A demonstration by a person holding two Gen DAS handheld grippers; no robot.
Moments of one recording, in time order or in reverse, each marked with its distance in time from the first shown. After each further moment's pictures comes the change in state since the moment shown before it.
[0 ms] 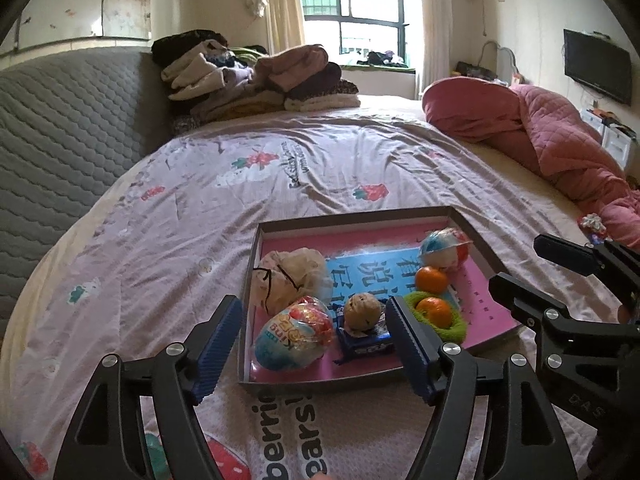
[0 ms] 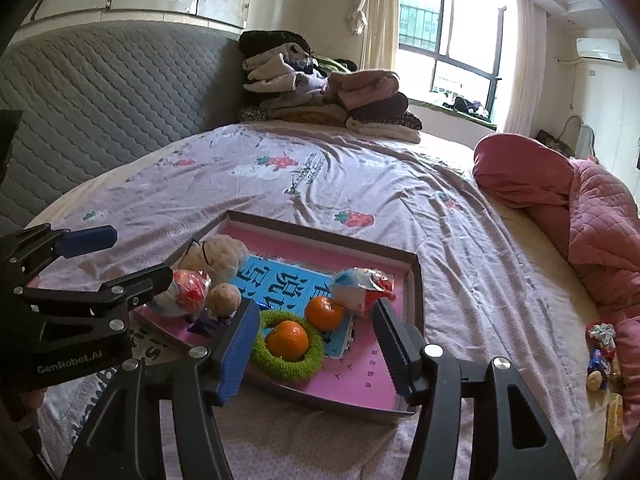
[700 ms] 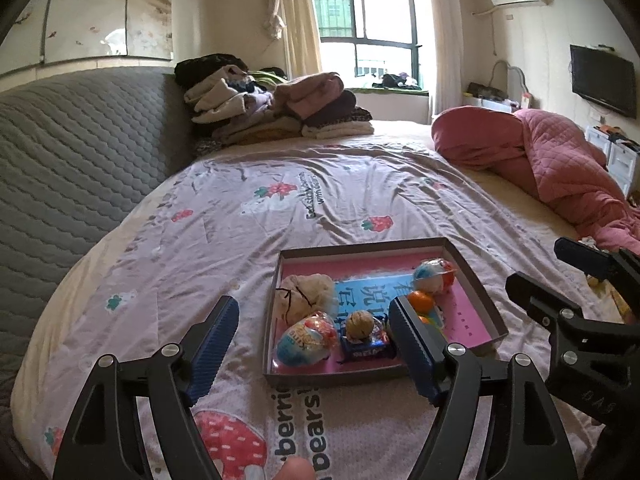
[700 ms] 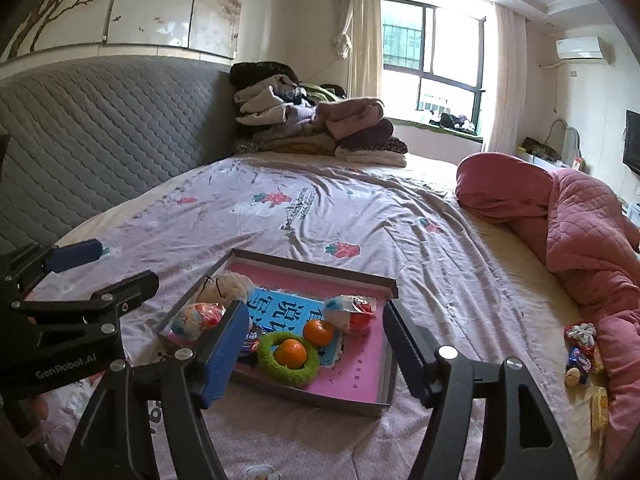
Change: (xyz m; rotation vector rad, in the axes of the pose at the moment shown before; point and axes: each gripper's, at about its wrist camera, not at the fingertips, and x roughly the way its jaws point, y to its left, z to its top) left arm -0.076 -0.005 0.013 -0.025 -0.075 0.061; right arm -0.067 -0.006 0.015 0.053 -0.085 -0.017
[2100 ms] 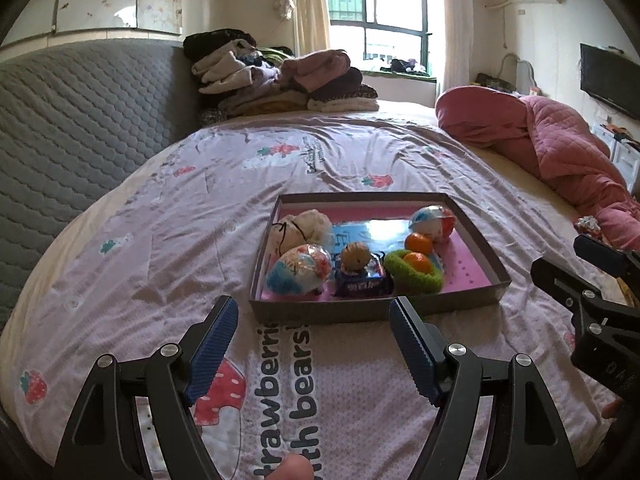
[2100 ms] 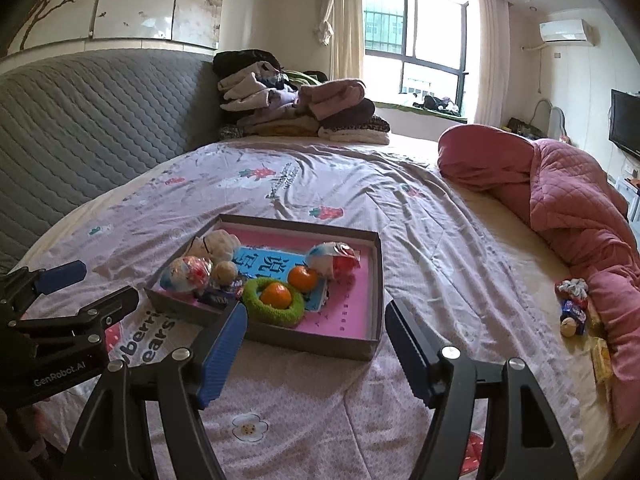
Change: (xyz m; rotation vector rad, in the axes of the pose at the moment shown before) left arm 0.008 -0.006 -0.069 -0.042 0.065 0.005; right arm -0.005 -0.010 -0.058 0.047 0.055 -0.041
